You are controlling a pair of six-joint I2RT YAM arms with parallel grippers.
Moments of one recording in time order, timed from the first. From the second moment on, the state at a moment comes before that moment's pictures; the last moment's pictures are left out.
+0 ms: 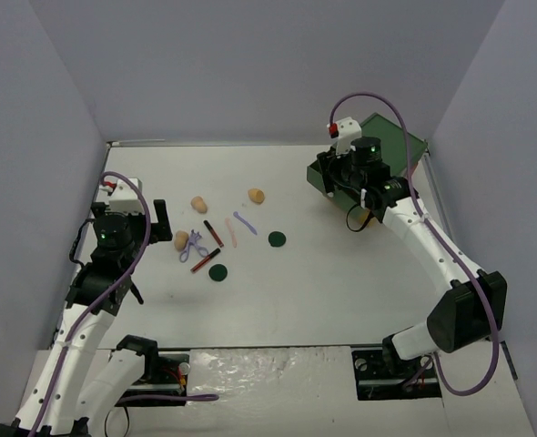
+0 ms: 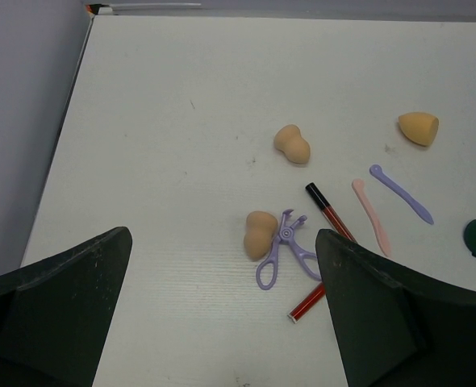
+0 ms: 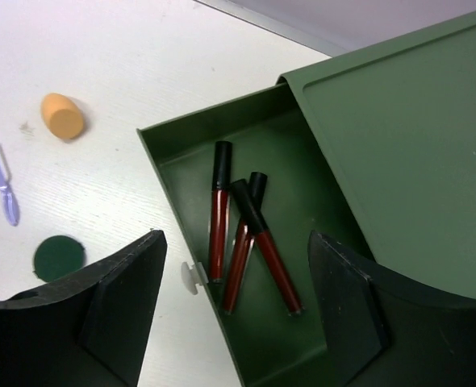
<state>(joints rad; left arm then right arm) -0.21 0.73 0.84 -0.41 -0.23 -0.07 0.35 1.44 1.29 -0.33 0.07 -0.12</state>
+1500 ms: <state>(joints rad) -0.38 1.65 0.98 -0.59 0.04 0.02 0.35 0.92 0.93 -0.24 -0.08 0.14</state>
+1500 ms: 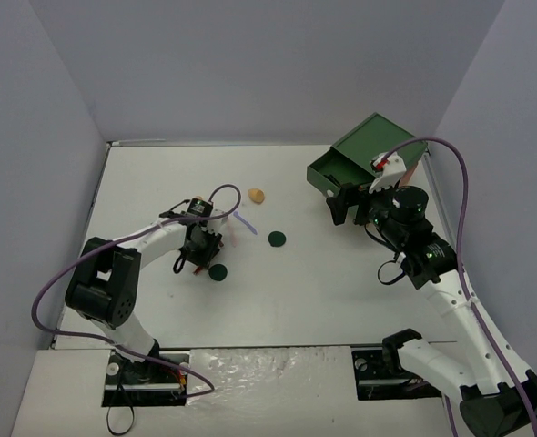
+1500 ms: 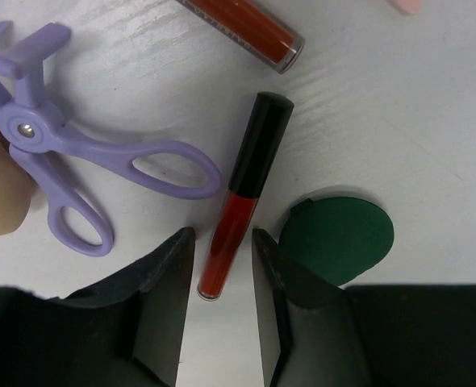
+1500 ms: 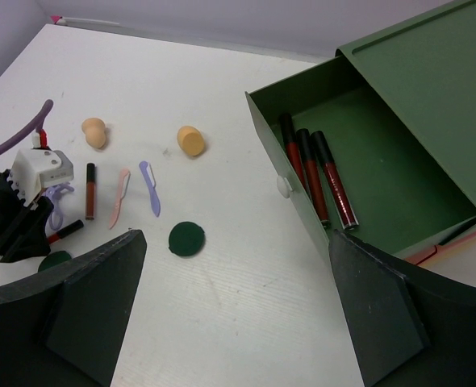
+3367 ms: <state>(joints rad) -0.55 1.18 0.93 0.19 0.17 -0.94 0.72 1.34 1.14 -0.05 -0.19 0.23</state>
